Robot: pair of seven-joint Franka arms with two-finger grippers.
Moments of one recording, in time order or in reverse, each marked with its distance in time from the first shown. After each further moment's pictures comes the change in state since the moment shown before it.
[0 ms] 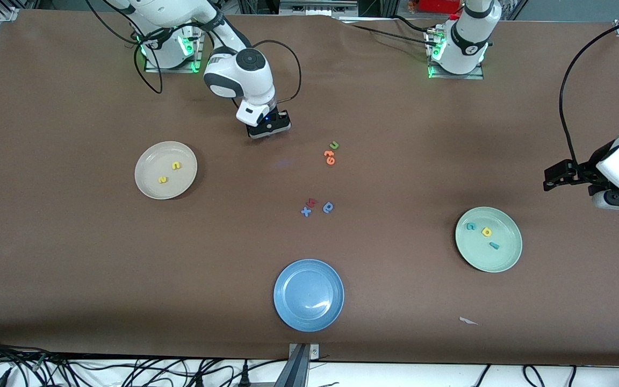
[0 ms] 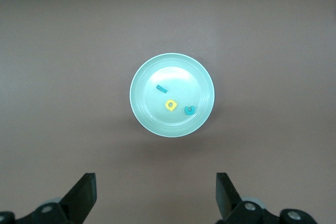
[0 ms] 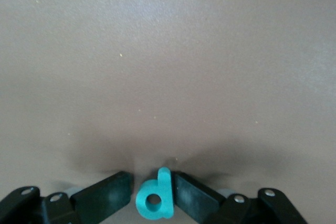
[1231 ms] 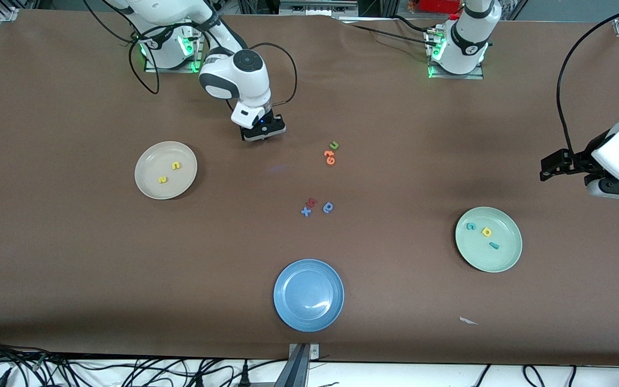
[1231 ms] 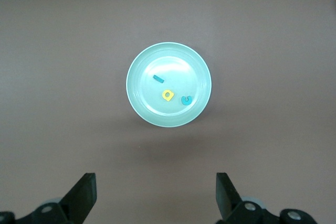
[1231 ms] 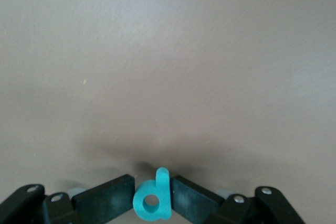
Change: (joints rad) left arm -0.004 -0.056 -0.001 -0.074 0.000 0.008 0.000; right arm -0.020 -0.057 -0.020 0.001 -0.029 -0.055 -0.013
